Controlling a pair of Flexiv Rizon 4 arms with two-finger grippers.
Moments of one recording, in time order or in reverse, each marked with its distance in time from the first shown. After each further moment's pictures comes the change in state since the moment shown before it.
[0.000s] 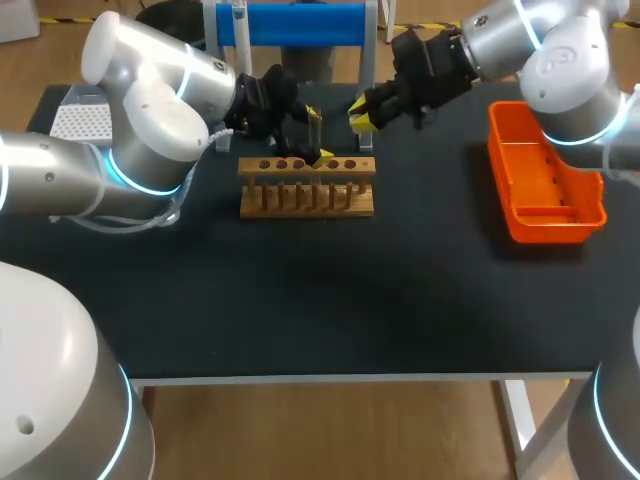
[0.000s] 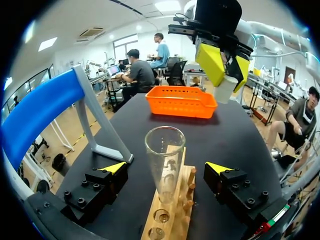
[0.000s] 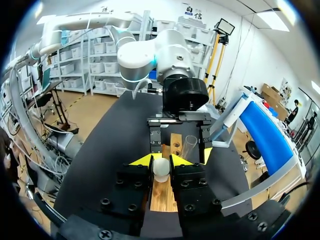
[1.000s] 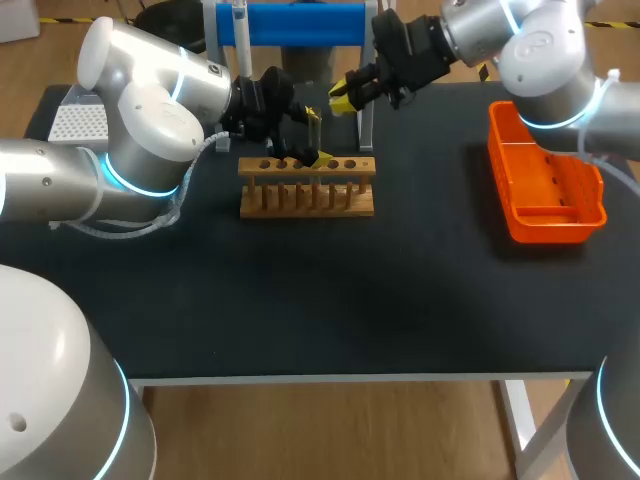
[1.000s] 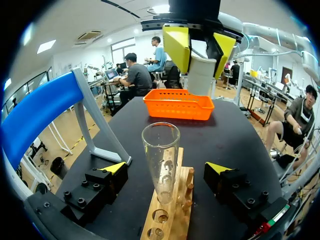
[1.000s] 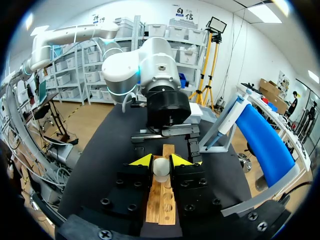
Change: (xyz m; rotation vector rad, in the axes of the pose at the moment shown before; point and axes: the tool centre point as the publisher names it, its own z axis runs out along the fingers) left arm 0.001 0.001 -0.001 0.031 0.016 0.012; right arm -0.029 0.027 0.016 -0.037 0.001 0.072
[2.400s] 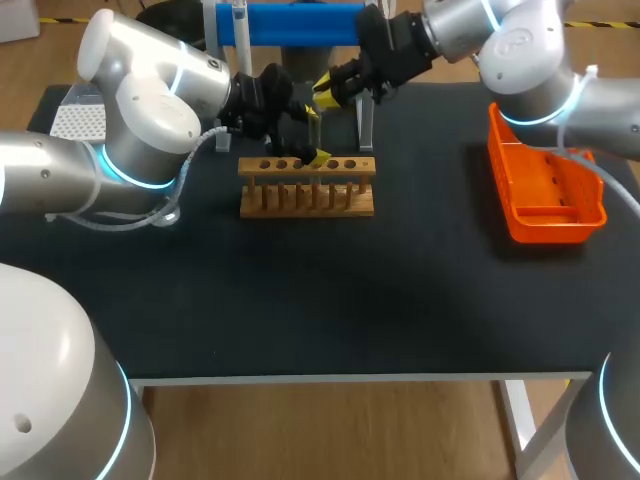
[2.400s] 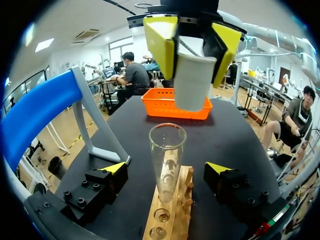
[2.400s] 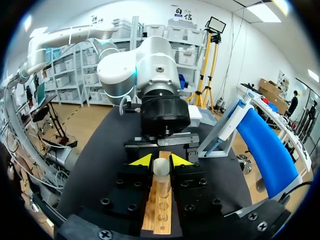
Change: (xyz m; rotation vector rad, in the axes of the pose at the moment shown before) left arm -0.002 0.000 -0.001 -0.010 0.029 -0.002; right arm -0.012 0.014 0.020 -0.007 -0.004 0.011
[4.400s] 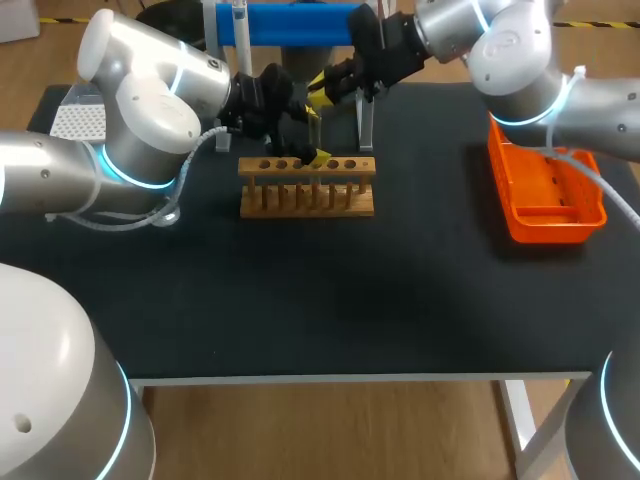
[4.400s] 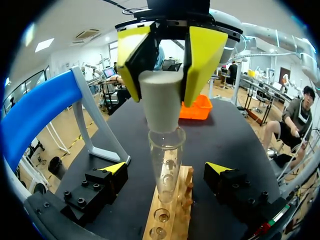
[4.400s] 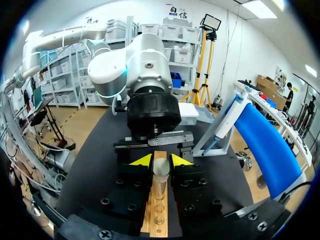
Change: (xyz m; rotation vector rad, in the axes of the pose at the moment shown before) left arm 0.000 0.000 0.000 0.000 0.000 0.000; right arm -0.011 -0.005 0.011 0.006 -0.014 0.032
